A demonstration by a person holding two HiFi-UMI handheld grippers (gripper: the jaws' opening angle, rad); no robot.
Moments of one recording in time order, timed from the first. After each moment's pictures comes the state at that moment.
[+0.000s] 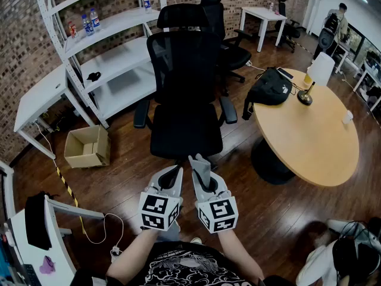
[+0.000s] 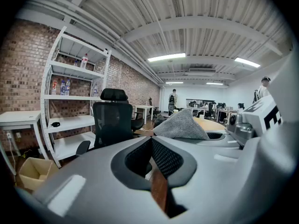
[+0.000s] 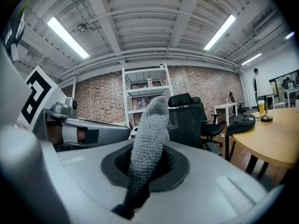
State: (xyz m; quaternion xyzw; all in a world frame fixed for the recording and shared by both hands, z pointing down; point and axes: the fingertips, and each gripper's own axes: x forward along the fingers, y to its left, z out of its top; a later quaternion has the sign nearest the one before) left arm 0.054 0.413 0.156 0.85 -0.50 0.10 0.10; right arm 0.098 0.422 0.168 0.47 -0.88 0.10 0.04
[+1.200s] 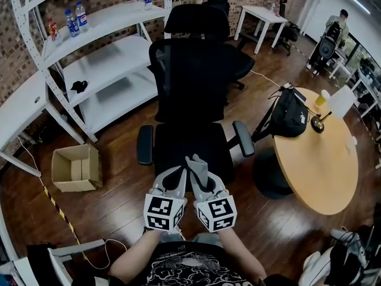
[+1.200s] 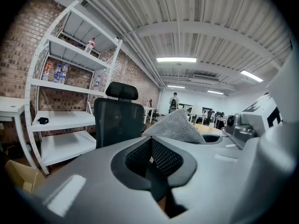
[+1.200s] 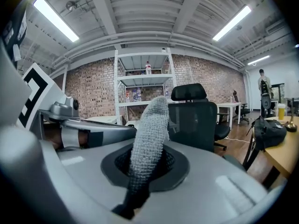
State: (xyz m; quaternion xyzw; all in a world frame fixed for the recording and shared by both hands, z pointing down) left arm -0.066 0.139 0.171 0.87 -0.47 0.07 0.14; right arm -0.041 0.150 0.181 0.48 -0.87 0.10 0.09
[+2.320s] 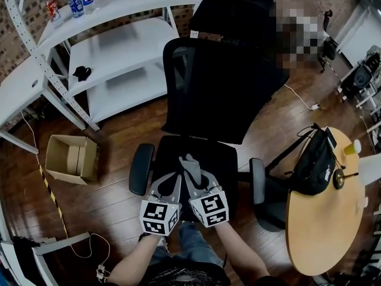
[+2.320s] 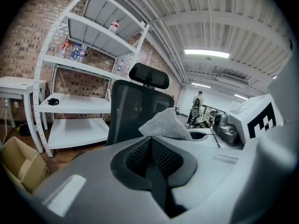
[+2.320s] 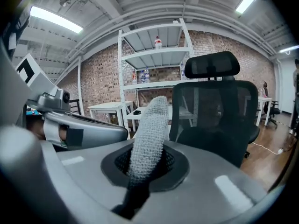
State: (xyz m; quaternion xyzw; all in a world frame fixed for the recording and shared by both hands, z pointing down) left arm -0.081 -0.073 0.271 0.79 -0.56 0.06 0.22; right arm -0.059 -0.089 0.286 0.34 -0.92 0.10 0.17
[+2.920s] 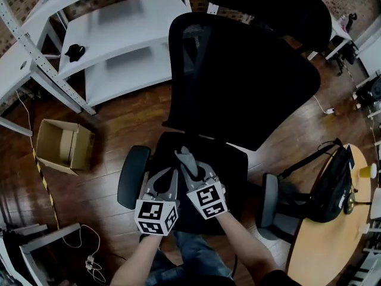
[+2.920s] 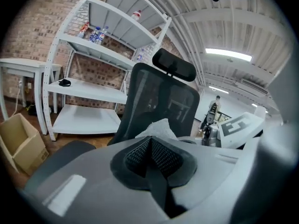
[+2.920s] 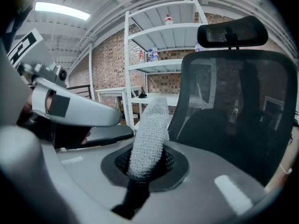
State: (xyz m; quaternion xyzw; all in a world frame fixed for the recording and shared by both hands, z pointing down) left arm -0.116 -0.164 0.372 0.73 -0.62 0.04 0.28; right arm -0.096 -0.186 0.416 0.25 -0.93 0.08 0.24
